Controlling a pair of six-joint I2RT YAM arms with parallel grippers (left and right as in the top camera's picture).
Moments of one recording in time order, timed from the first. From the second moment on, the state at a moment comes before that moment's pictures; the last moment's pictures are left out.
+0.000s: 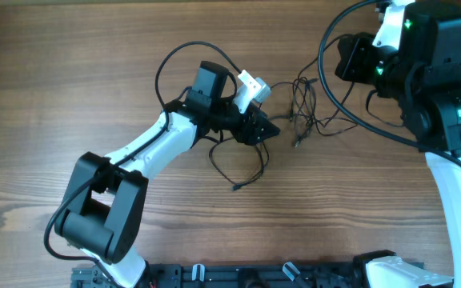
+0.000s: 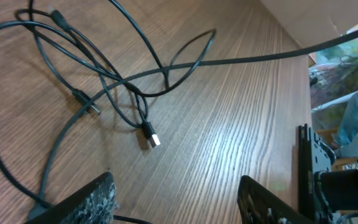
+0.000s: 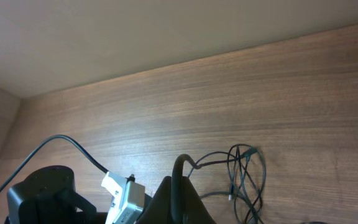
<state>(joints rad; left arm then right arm) -0.47 1.82 1.13 -0.17 0.84 0.07 0.19 1.36 1.65 -0.90 -0.14 0.38</state>
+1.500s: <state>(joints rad) -0.45 1.88 1.16 -0.05 -0.08 -0.19 0.19 1.39 1.65 -1.04 0.05 0.35</state>
